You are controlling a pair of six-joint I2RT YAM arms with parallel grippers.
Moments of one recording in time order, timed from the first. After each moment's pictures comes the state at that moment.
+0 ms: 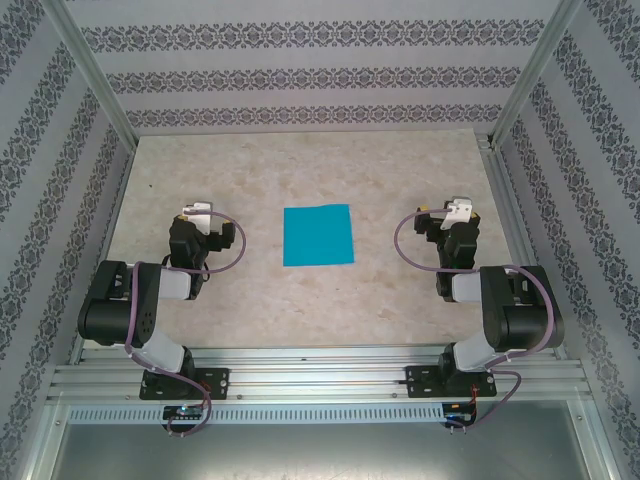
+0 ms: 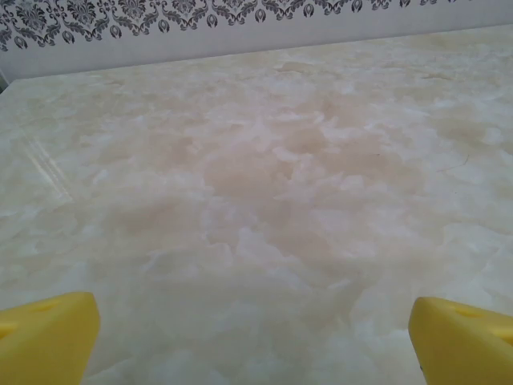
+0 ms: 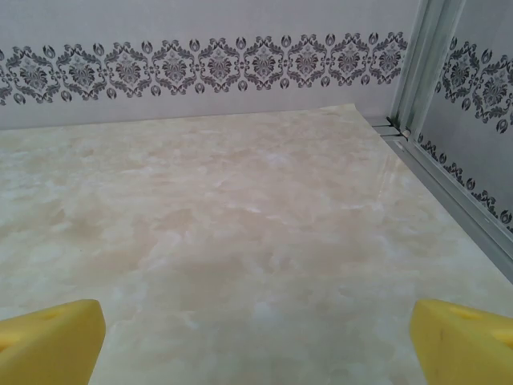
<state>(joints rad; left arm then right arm) -0.05 1.58 0.41 0.84 -0.01 0.04 -0.01 1.53 0.35 0.97 0.10 0.00</state>
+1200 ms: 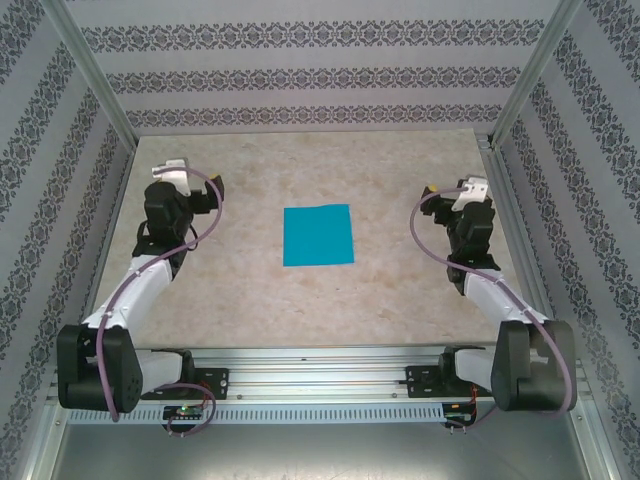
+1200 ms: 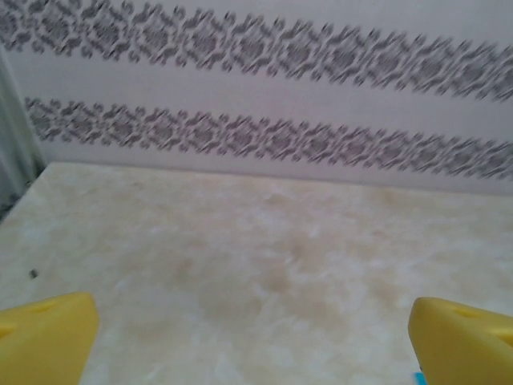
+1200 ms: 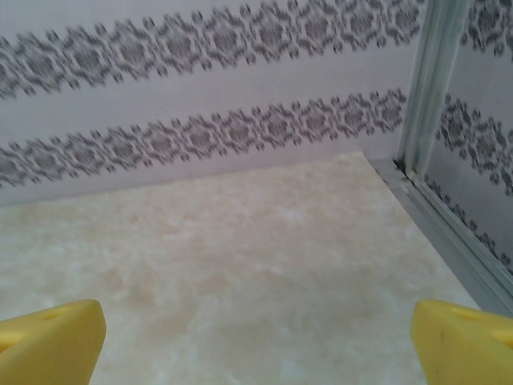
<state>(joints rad) -0.05 1.21 0.80 0.17 0.03 -0.18 -0.01 1.18 0.58 0.42 0.05 0.12</state>
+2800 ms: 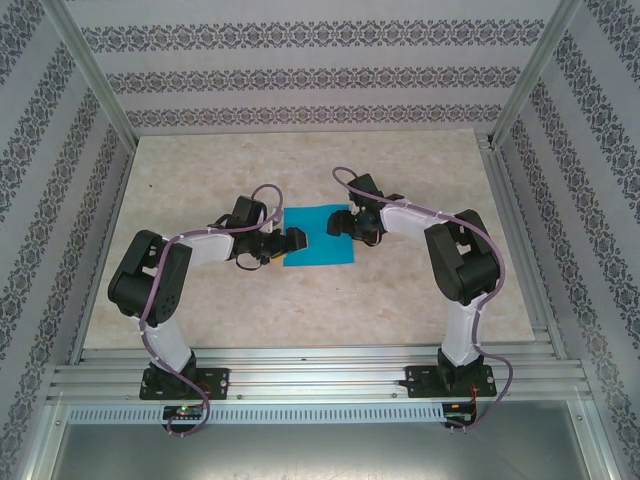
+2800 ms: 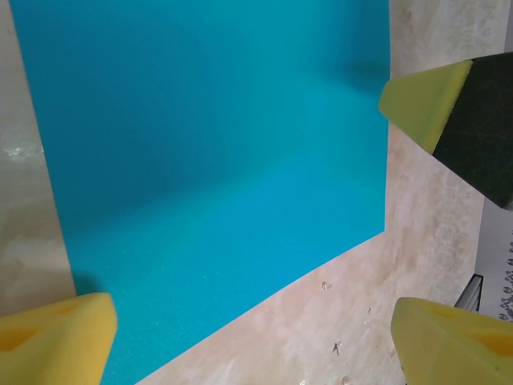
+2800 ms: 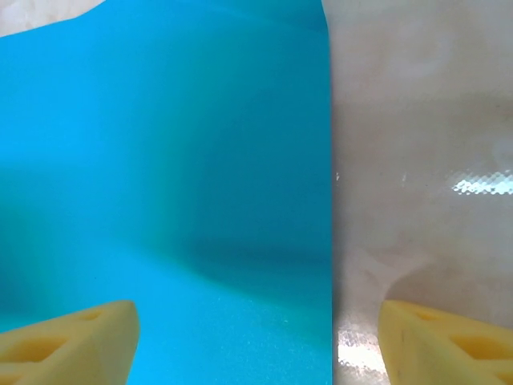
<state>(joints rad) -0.38 1.78 0.91 -0.07 0.62 -0.66 0.46 1.96 1.25 -0.40 -0.17 0.55</state>
